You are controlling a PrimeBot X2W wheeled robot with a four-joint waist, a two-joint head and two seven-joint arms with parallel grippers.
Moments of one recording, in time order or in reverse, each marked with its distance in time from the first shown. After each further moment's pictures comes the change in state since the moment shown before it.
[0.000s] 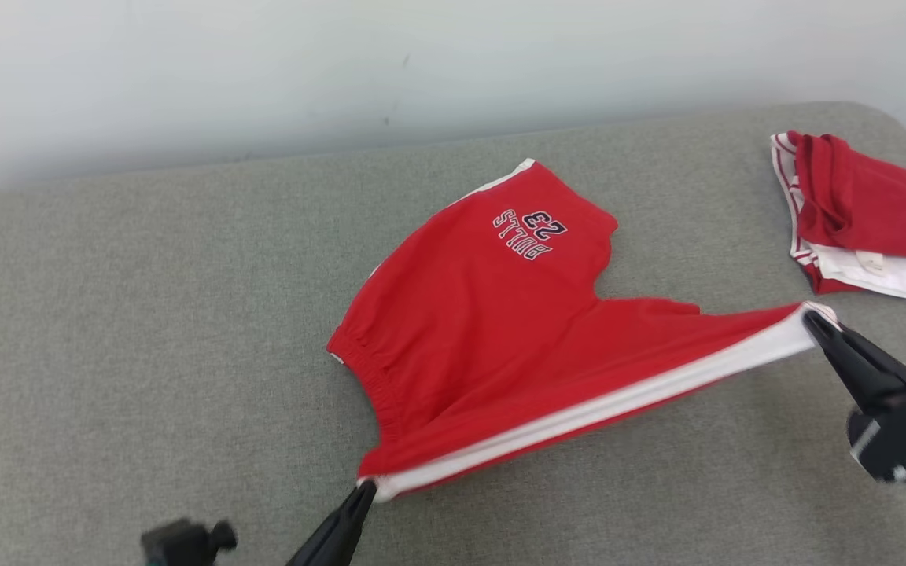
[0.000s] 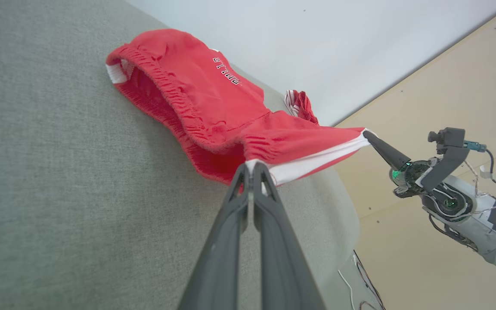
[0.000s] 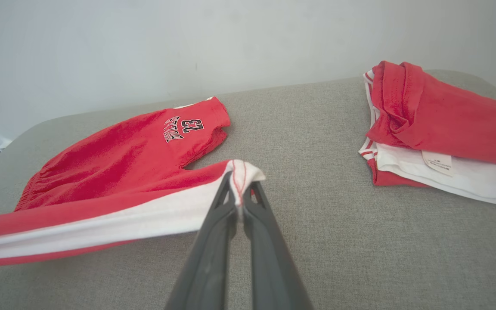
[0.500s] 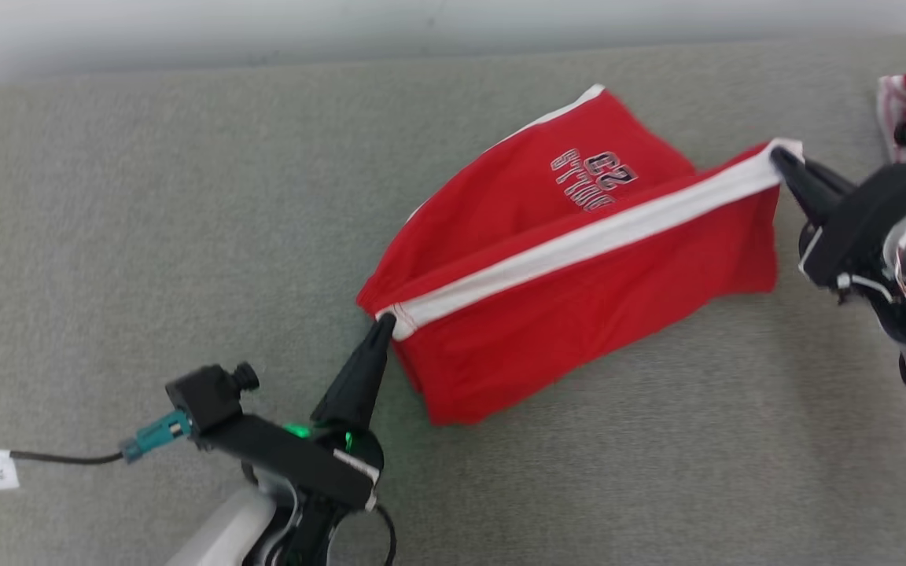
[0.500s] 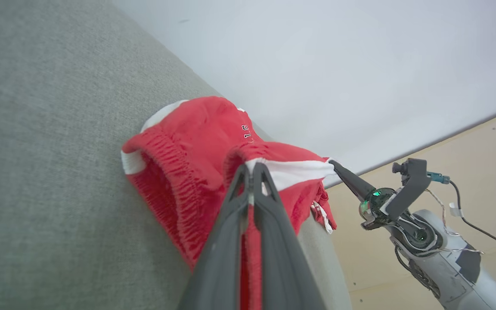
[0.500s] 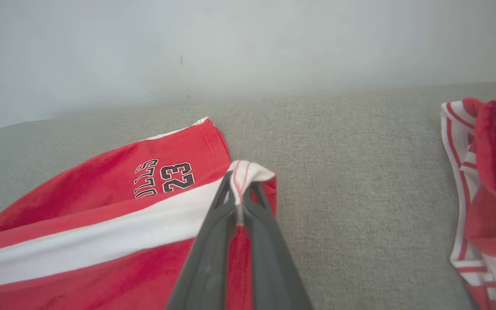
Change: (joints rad) left arm -0.301 -0.236 0.083 0.280 -0.109 -0.099 0.011; right arm -0.471 0.251 0.004 0.382 -0.111 -0.004 0.229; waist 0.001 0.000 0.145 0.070
